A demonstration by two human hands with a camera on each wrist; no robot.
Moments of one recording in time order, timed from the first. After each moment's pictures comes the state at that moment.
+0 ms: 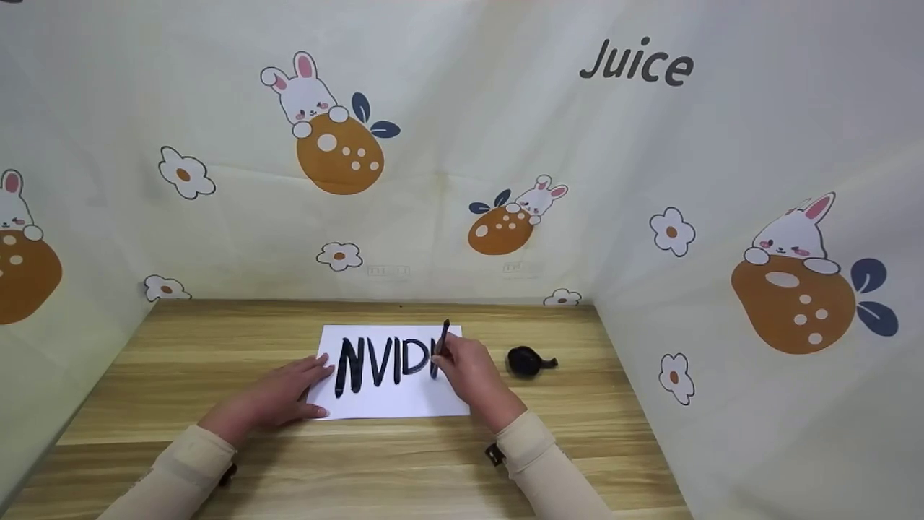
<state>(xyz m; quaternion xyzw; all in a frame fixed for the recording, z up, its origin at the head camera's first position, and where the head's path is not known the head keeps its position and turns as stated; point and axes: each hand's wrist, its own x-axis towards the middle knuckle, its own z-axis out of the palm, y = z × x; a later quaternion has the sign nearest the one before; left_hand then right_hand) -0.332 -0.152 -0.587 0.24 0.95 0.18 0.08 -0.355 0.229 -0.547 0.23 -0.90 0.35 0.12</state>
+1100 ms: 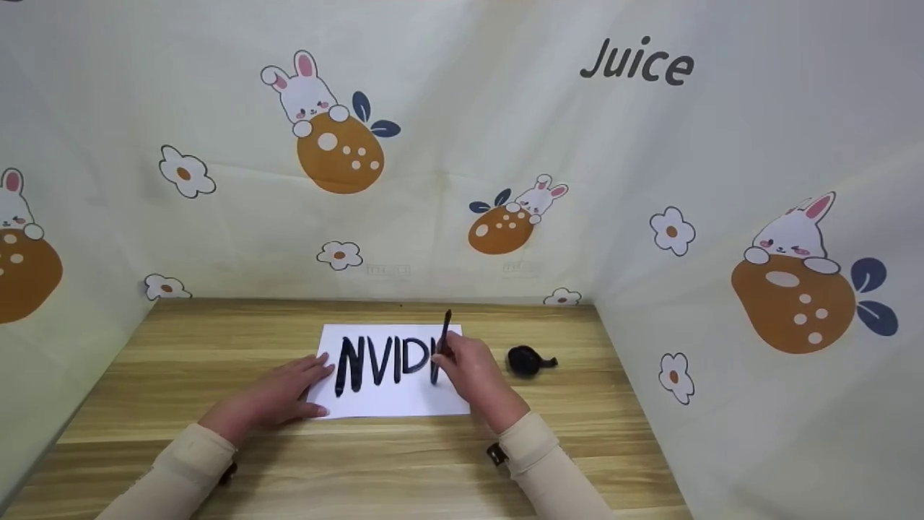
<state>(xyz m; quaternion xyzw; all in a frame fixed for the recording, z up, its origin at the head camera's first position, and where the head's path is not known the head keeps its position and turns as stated) -0.330 -0.150 -0.581 0.24 0.95 0.19 0.08 -0.349 0.231 -0.538 0.22 -0.90 0.36 0.10</state>
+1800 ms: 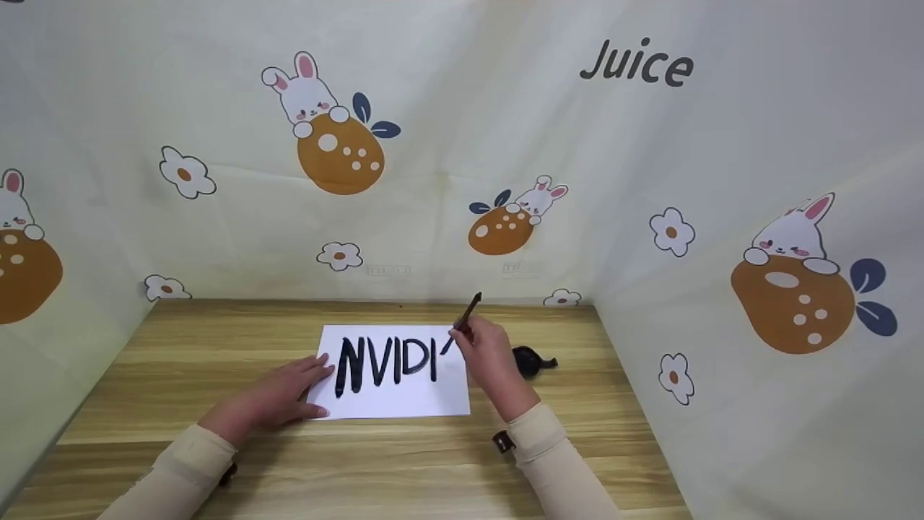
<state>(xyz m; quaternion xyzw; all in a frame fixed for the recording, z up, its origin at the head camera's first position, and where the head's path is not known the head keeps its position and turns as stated) -0.332 -0.151 -0.586 0.24 0.95 0.18 0.08 -0.362 0.246 -0.523 0.16 -0.89 0.40 0.18</state>
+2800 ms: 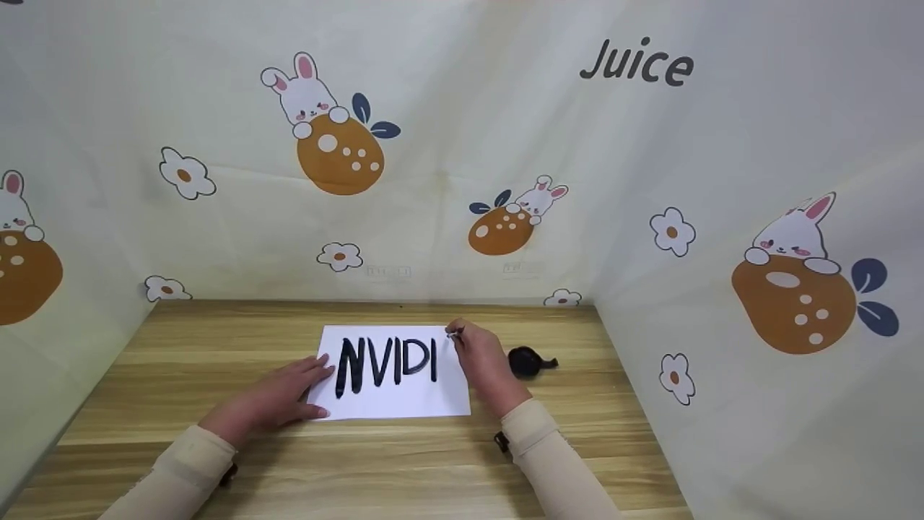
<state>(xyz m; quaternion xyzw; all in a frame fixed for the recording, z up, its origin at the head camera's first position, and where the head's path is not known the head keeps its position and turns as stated) -0.334 -0.152 -0.588 0.24 0.95 0.19 0.08 -0.386 0.244 -0.560 0.25 -0.90 0.28 0.24</state>
